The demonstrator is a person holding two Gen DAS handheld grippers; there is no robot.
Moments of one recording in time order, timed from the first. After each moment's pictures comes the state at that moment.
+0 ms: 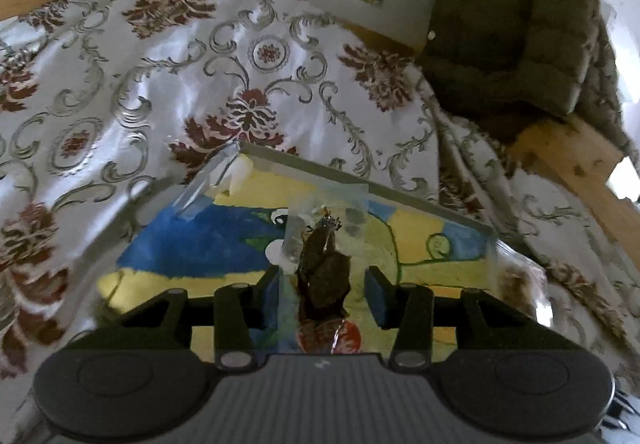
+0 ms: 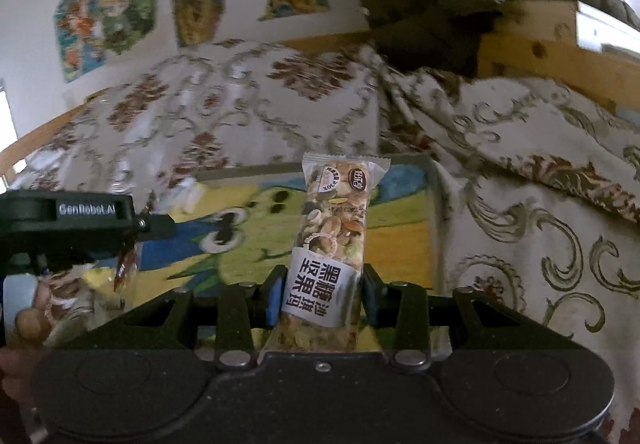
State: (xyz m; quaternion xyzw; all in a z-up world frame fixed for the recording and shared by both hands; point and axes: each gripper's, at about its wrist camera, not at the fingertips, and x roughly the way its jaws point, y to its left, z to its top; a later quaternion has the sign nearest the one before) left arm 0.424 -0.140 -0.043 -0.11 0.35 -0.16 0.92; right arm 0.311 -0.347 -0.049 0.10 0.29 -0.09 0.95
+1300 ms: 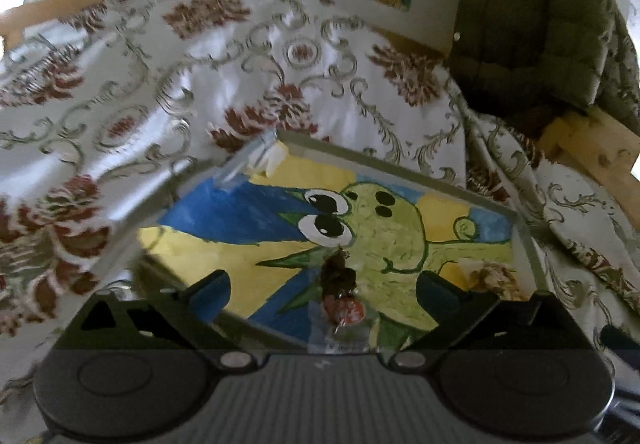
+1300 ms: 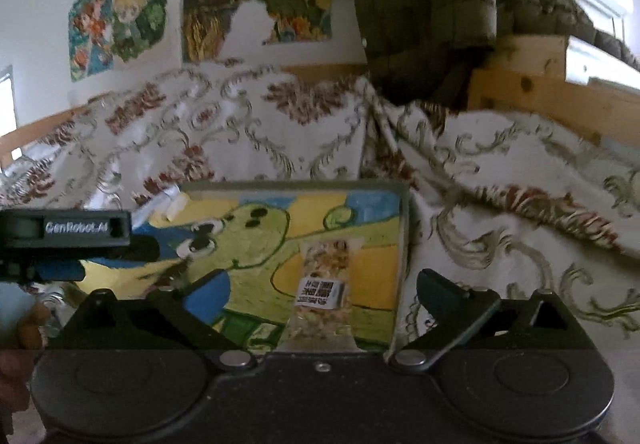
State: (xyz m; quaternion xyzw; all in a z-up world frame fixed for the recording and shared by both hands) left arm 0.373 -0.135 -0.051 -0.09 0.33 -0.11 0.93; right arm 0.275 -0.352 -0.044 0.05 0.23 -0.08 0.97
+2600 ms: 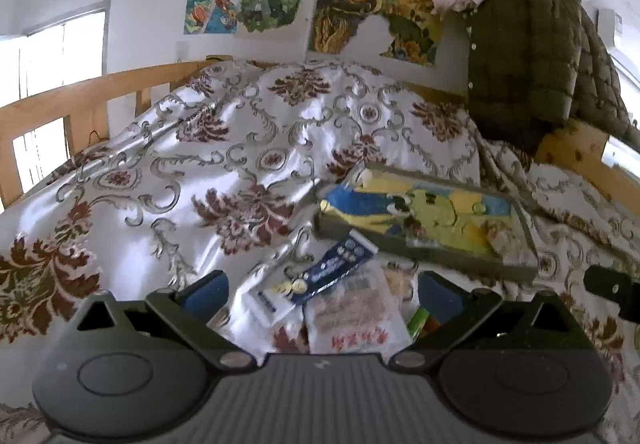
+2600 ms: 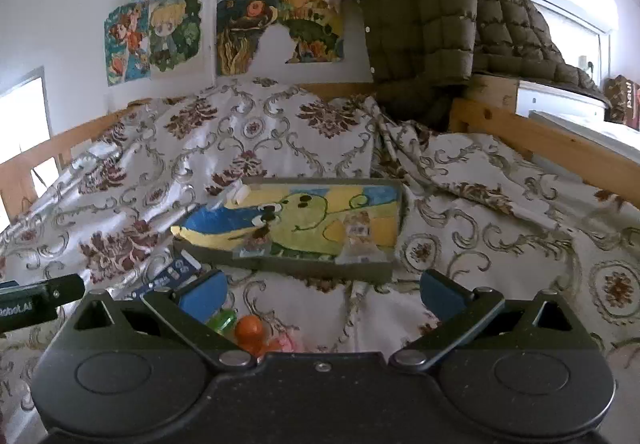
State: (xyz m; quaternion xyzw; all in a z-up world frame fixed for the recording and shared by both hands) left arm 0.127 -0.025 0.013 -0.05 0.26 -0.03 0.96; right arm 0.087 -0.266 0.033 0.04 0.24 -0.09 0.97
